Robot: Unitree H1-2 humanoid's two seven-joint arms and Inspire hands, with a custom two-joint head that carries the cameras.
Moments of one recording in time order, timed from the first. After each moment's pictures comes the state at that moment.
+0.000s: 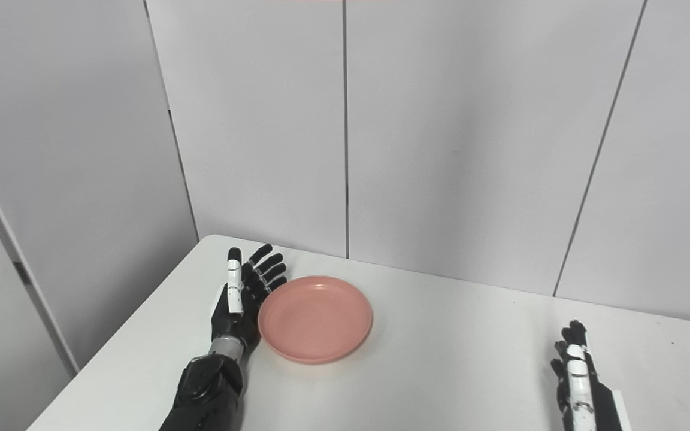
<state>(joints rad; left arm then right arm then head) -0.60 0.12 0.26 0.75 -0.34 -0.25 -0.09 -0.26 -0.04 -0.05 0.01 0.16 0.06 0.03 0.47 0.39</state>
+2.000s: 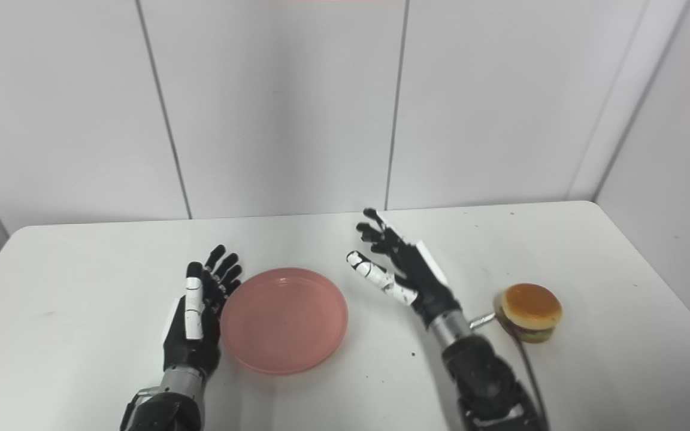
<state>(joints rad) -0.38 -0.14 -0.01 0.40 -0.13 -0.12 -0.05 -0.38 -0.31 0.05 0.02 -0.15 -0.01 0.12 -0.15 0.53</state>
